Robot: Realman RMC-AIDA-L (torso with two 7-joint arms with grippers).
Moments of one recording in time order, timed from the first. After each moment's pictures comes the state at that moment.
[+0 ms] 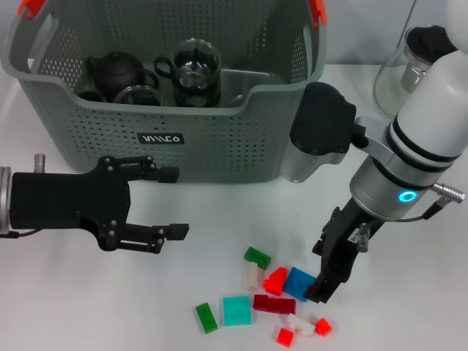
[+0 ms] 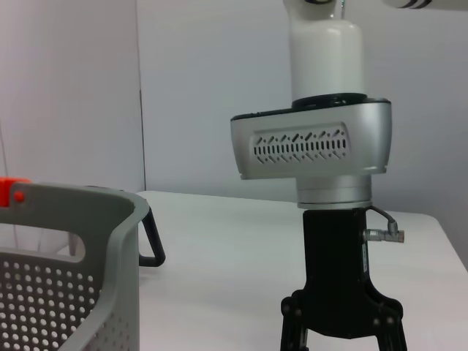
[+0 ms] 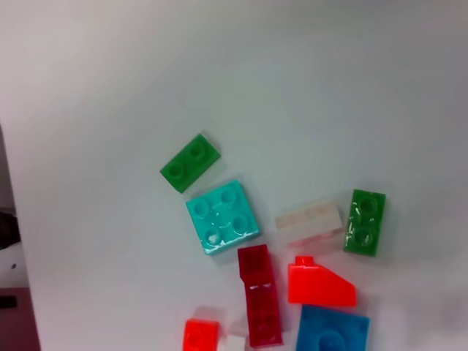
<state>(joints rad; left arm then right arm) -0.40 -2.06 0.79 0.93 1.94 1.80 -1.27 0.89 2.11 -1.59 -0.96 -2.46 -1.58 2.35</state>
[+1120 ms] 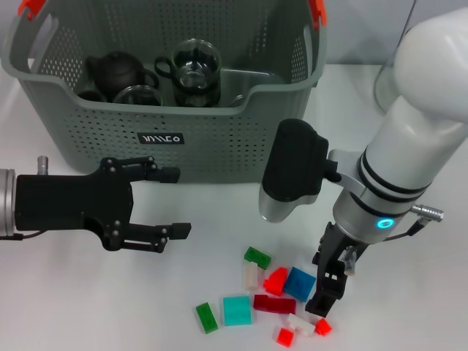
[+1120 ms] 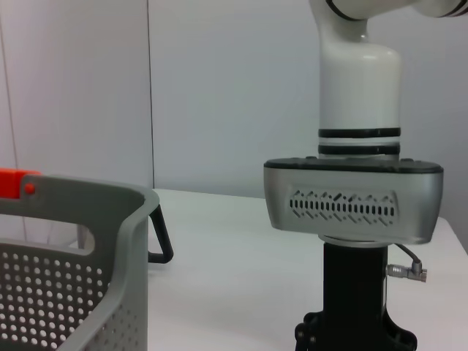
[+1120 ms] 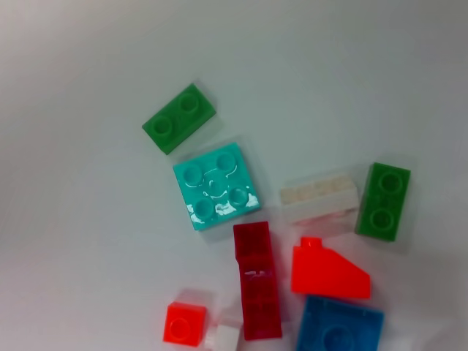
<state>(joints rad) -0.40 -2.07 0.79 0.90 1.94 1.78 -1.25 0.89 2.11 -1.82 -0.96 -2.46 -1.47 2.45</state>
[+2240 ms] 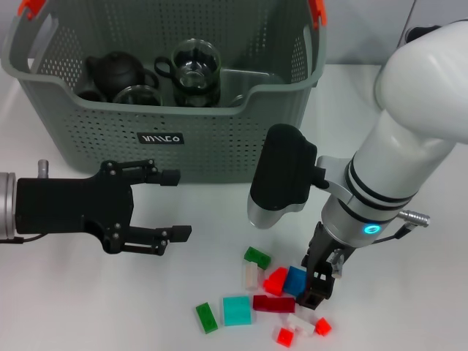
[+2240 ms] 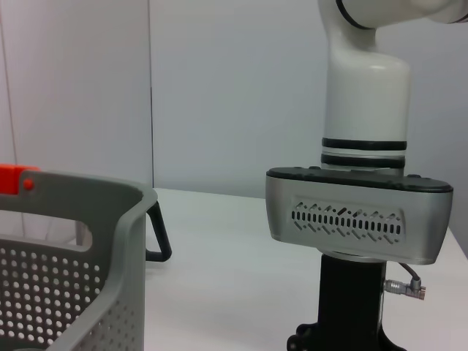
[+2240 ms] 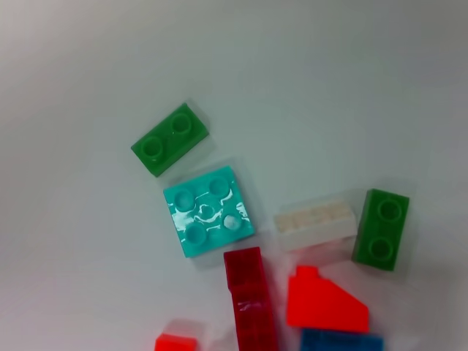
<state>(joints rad) -0.39 -2.07 0.79 0.90 1.94 1.78 -1.25 0.89 2.11 -1.89 -0.97 -2.45 -1.40 2.49</state>
